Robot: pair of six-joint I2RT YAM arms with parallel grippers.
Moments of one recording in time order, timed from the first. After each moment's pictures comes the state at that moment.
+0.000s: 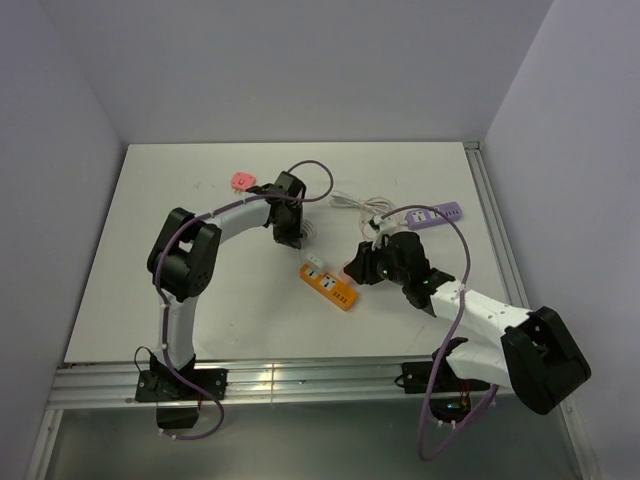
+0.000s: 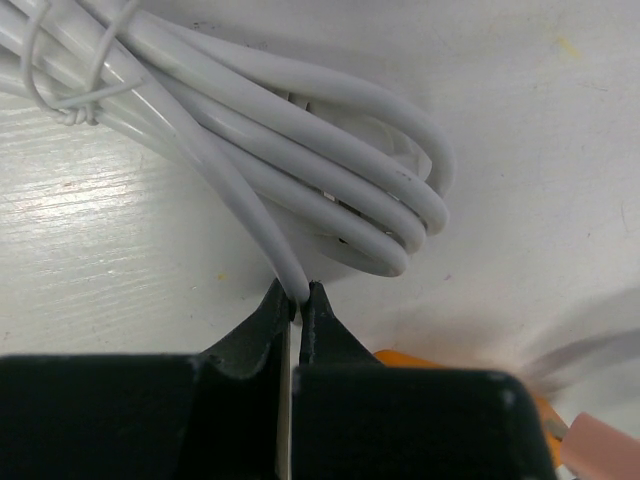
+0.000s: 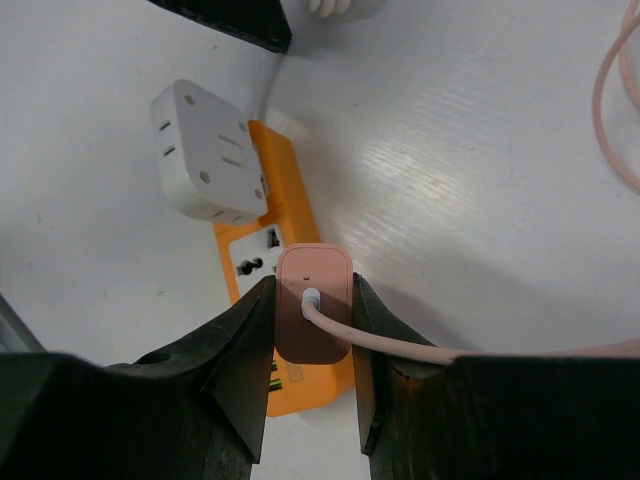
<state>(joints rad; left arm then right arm) -0.56 2.06 1.49 -0.56 0.08 -0.51 0.51 1.15 0.43 0.18 -0.24 0.34</state>
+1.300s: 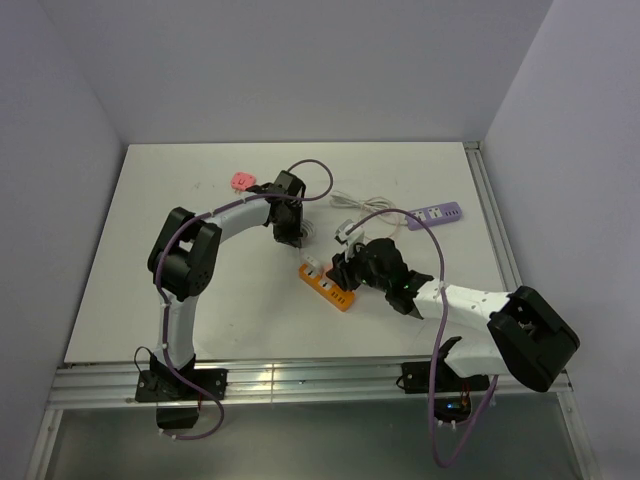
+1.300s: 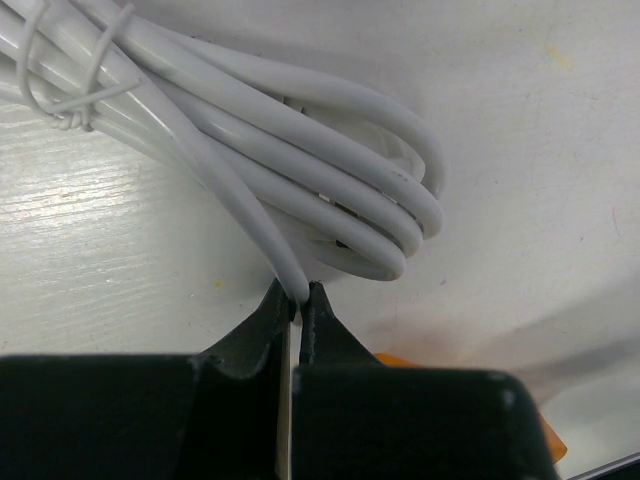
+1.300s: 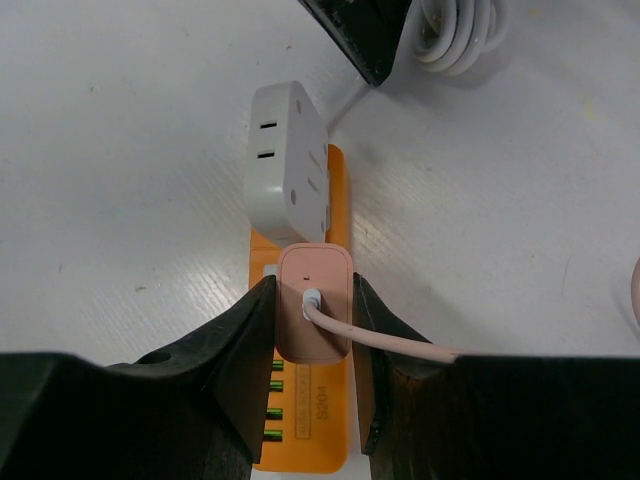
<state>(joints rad) -0.56 2.07 1.50 -0.56 0.10 -0.51 0.71 1.26 0.45 0.37 -0.15 0.09</state>
